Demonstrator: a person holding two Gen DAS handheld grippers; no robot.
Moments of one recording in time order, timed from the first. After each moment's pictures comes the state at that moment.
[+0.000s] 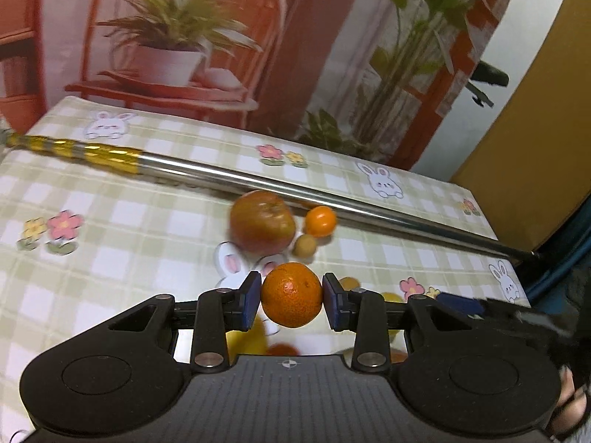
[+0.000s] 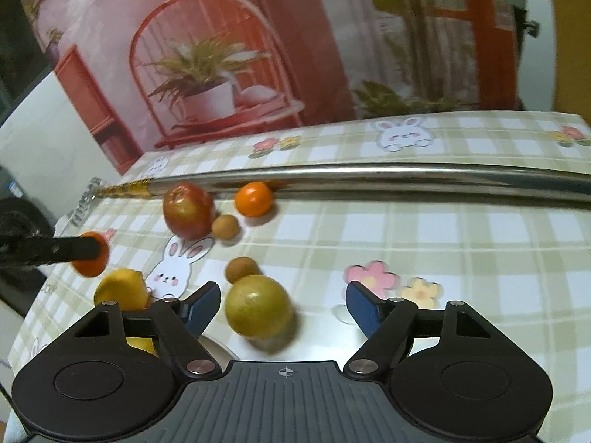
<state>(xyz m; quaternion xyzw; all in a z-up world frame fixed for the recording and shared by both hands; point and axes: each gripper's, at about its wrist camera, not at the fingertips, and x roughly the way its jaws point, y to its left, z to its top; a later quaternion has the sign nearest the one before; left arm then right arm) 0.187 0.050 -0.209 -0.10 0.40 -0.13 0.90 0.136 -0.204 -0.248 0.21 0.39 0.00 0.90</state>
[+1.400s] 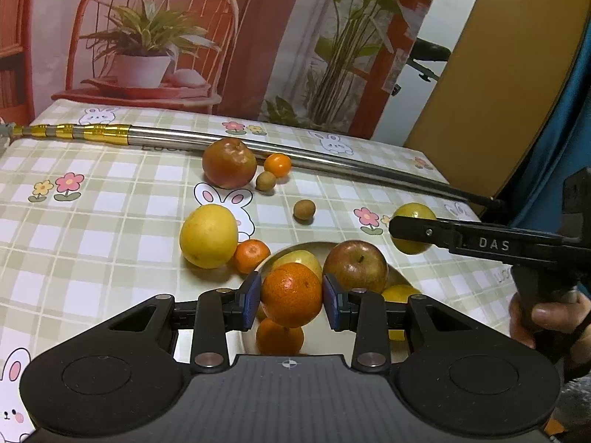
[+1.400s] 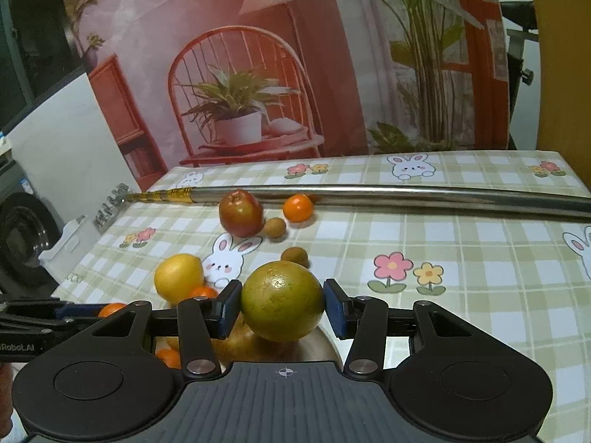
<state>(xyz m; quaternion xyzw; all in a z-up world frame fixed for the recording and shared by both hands) 0.088 0.049 -0.218 -0.07 0.37 -0.19 0.91 0.057 -0.149 -0.201 0.17 0.33 -0.02 0.93</state>
